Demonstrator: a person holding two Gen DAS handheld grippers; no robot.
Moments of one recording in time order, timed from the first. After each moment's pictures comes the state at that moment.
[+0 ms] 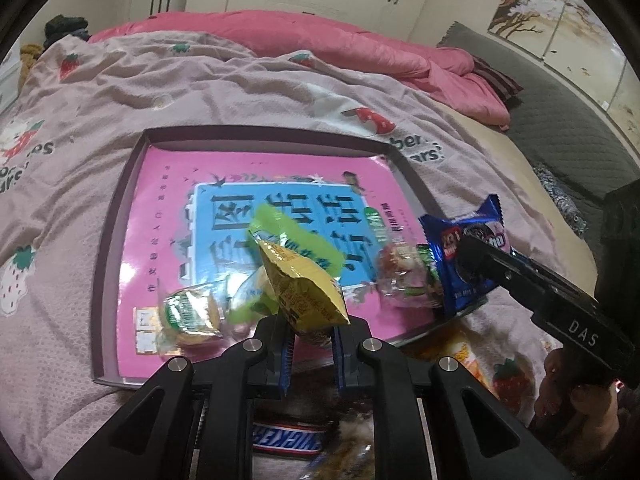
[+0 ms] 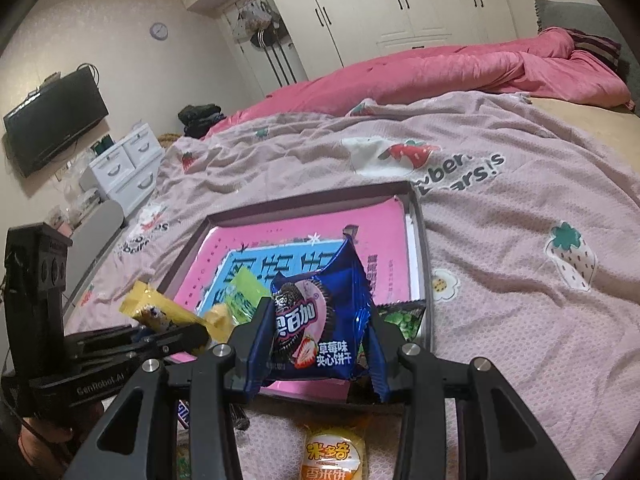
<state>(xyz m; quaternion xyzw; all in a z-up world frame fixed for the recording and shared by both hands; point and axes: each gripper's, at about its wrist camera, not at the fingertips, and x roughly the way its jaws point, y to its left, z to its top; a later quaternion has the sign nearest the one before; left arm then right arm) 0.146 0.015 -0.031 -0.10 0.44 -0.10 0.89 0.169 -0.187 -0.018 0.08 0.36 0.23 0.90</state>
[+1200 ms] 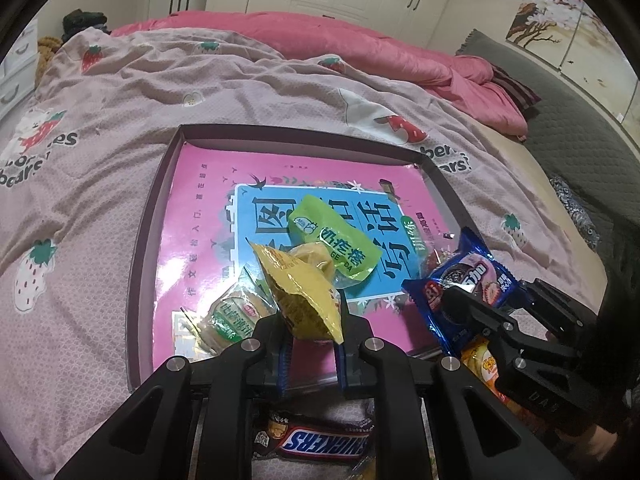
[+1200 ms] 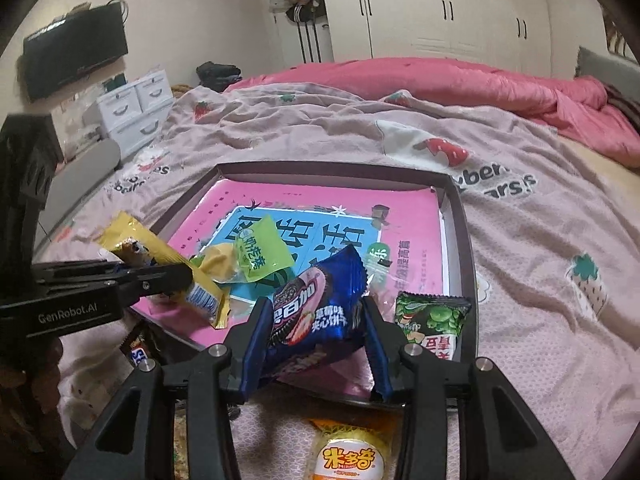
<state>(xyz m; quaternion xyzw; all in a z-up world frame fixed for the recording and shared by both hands) 0.149 0.038 -0.035 -0.11 0.44 -0.07 0.89 0.159 -0.140 -0.038 -0.04 0.36 0.24 0.90</state>
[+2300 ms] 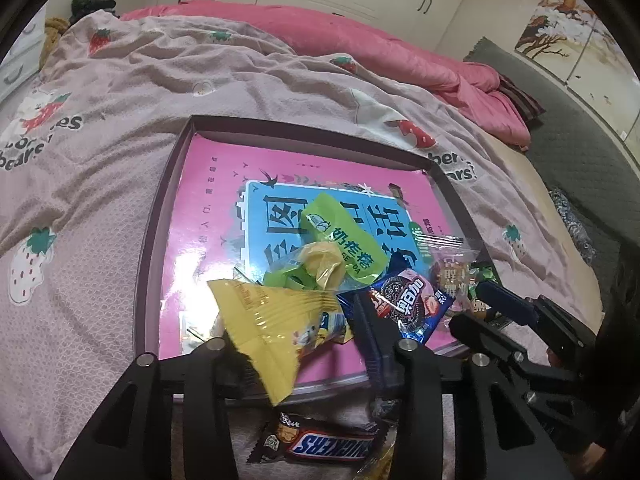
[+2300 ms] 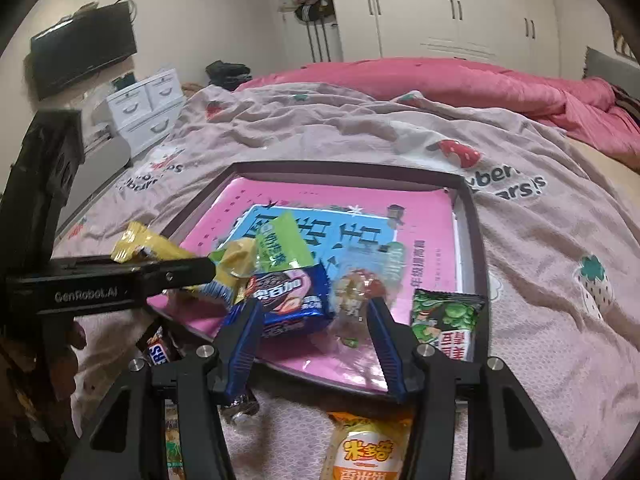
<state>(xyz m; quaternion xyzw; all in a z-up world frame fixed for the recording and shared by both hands) 0.156 0.048 -0.038 -0.13 0.45 -0.07 0.88 0.155 -0.139 -0.033 -0.02 0.37 0.25 0.89</state>
